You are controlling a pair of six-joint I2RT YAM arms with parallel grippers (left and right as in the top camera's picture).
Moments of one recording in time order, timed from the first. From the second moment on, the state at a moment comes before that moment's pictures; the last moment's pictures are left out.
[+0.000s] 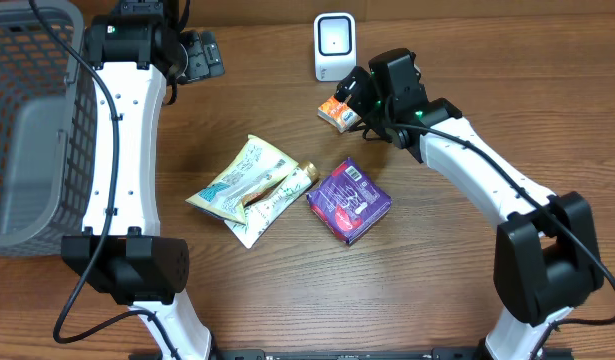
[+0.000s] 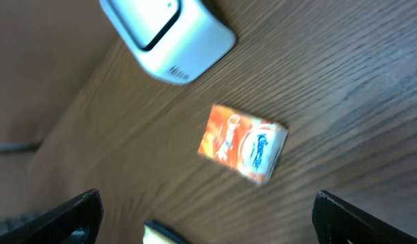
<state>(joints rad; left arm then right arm) -0.03 1.97 2.20 -1.29 -0.16 -0.30 0.42 1.92 1.44 -0.33 -0.02 1.07</state>
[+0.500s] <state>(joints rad) -0.02 1.97 2.20 -1.29 -0.16 -0.28 0.54 2.11 1.44 -0.11 0.18 1.00</state>
